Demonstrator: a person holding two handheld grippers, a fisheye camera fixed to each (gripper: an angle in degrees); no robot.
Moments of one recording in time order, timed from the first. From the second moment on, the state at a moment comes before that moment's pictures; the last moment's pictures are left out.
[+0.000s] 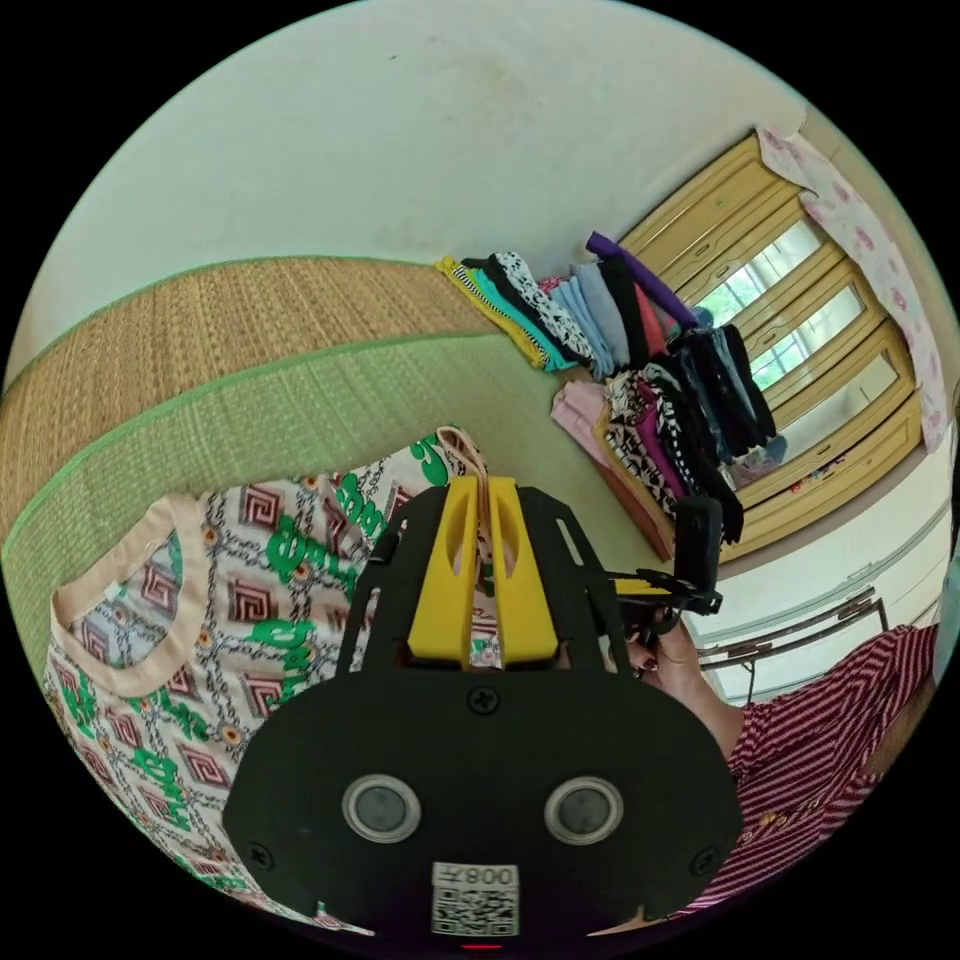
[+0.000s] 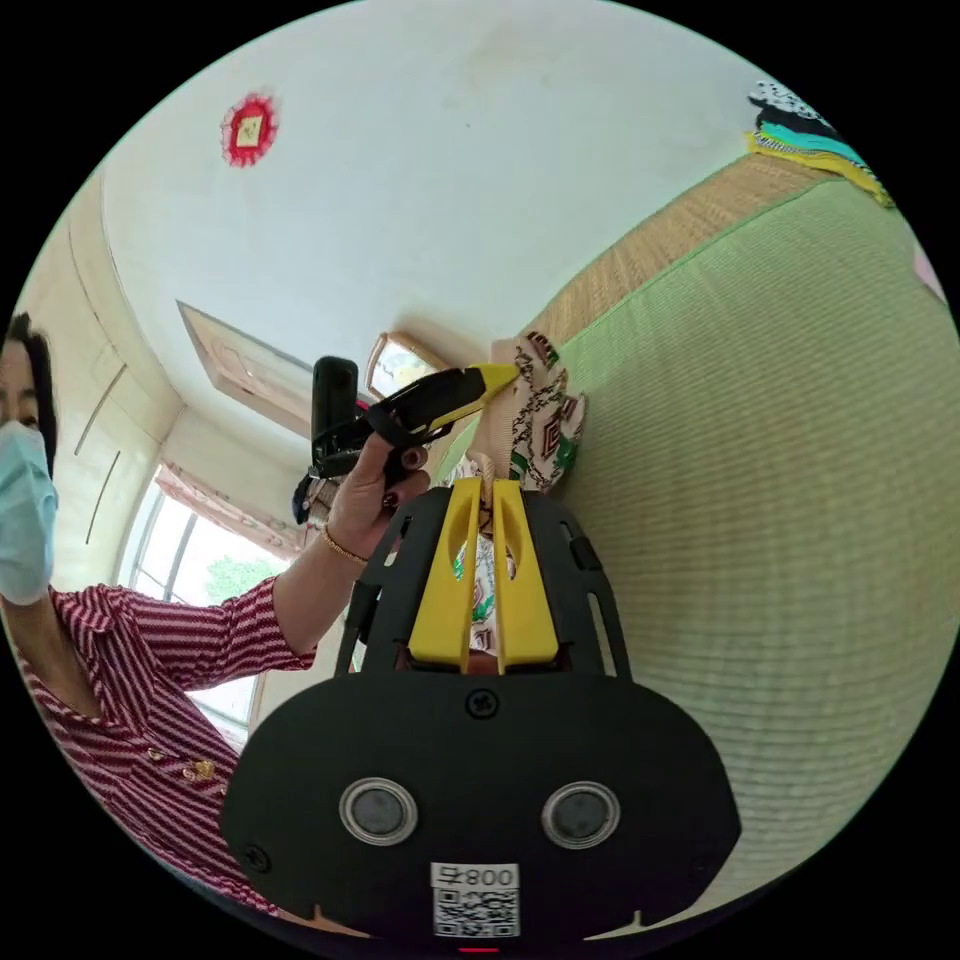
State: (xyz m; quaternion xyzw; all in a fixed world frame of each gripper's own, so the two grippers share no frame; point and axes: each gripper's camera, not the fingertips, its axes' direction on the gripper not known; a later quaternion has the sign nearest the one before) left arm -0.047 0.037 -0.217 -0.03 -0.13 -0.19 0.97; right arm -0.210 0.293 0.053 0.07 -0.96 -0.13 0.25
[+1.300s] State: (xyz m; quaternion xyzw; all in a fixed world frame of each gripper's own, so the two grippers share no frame) left arm -0.125 0.184 -0.195 -0.02 -0.24 -0.24 0.94; right arm -0.280 0.258 0.049 0.01 -0.90 -0.16 0.40
